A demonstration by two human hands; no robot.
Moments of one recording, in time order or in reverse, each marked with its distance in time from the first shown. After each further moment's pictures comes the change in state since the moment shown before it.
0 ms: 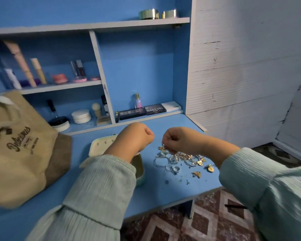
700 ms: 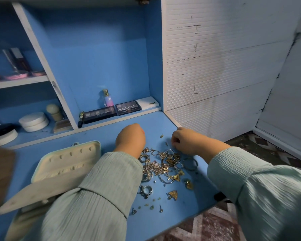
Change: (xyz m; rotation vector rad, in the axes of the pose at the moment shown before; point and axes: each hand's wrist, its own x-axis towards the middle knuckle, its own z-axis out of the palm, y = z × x) left_hand 0.111 0.042 0.088 0.153 0.082 -0.022; right_hand 0.043 0.126 -0.044 -0.473 0.012 0.209
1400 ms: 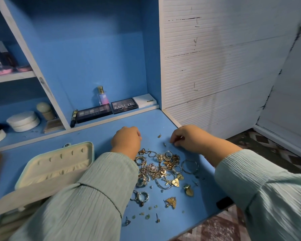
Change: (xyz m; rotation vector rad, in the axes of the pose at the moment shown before) left_hand 0.024 -0.009 0.027 0.098 -0.058 -0.005; right_hand 0.011 0.024 0.003 0.205 0.030 0.007
